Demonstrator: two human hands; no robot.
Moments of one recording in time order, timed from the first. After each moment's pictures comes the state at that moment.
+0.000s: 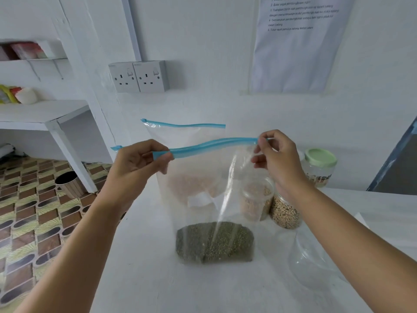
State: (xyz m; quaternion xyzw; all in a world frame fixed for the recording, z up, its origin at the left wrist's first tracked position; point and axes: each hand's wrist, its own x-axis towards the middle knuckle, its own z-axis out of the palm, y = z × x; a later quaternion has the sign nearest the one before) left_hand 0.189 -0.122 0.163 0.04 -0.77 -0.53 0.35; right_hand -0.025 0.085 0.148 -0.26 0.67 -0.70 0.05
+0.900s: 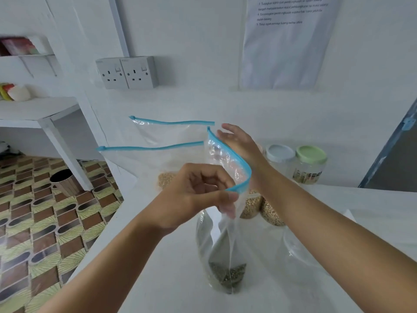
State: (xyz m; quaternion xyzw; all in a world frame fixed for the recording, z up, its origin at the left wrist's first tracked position) left_hand 0.151 -0.015 0.163 -0.05 -0.75 -0.65 0.12; right_hand -0.024 0.050 0.154 -0.27 0.62 -0.70 0.24
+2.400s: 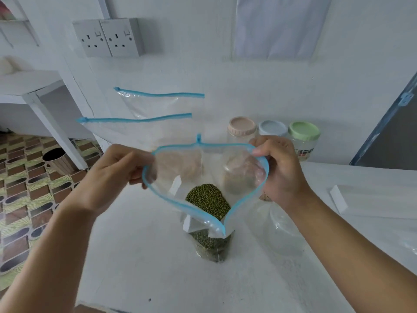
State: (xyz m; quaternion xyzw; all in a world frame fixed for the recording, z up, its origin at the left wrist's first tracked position) left_hand 0.196 -0.062 0.148 0.08 -0.78 -0.57 0.23; right_hand 0.006 0.146 0.127 -0.31 0.42 -0.81 0.26
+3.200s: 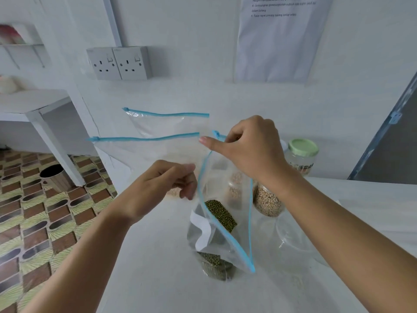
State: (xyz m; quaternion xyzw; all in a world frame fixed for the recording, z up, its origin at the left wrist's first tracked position) left_hand 0.171 -0.053 0.152 -0.02 -0.80 -0.58 0.13; right_hand 0.018 0.098 0.189 -0.39 0.81 -0.41 -0.15
